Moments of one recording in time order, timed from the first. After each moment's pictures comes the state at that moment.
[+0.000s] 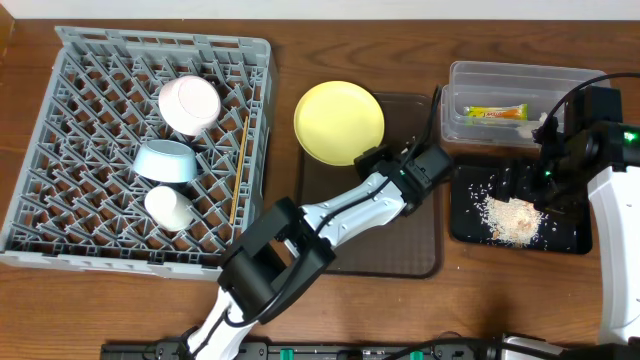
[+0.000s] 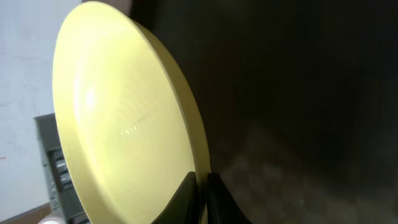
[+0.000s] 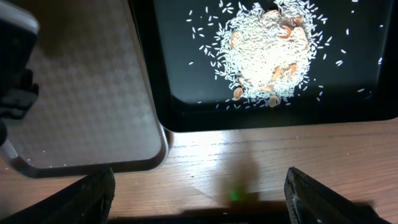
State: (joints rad) left arm -0.91 2.14 1.52 -0.61 -0.77 0.27; right arm -0.14 1.44 1.37 -1.40 -0.11 0.15
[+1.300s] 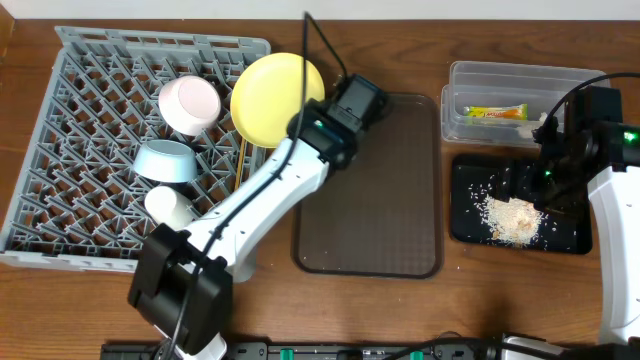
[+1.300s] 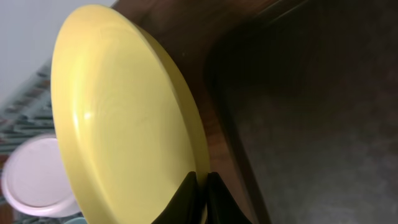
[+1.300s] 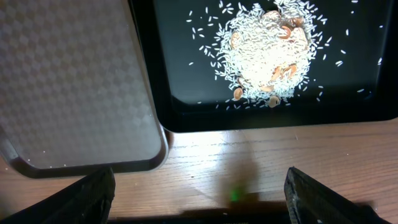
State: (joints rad) left arm -0.64 1.81 1.52 -0.78 -0.52 0.03; right arm -0.14 1.44 1.37 -1.40 -0.11 0.15
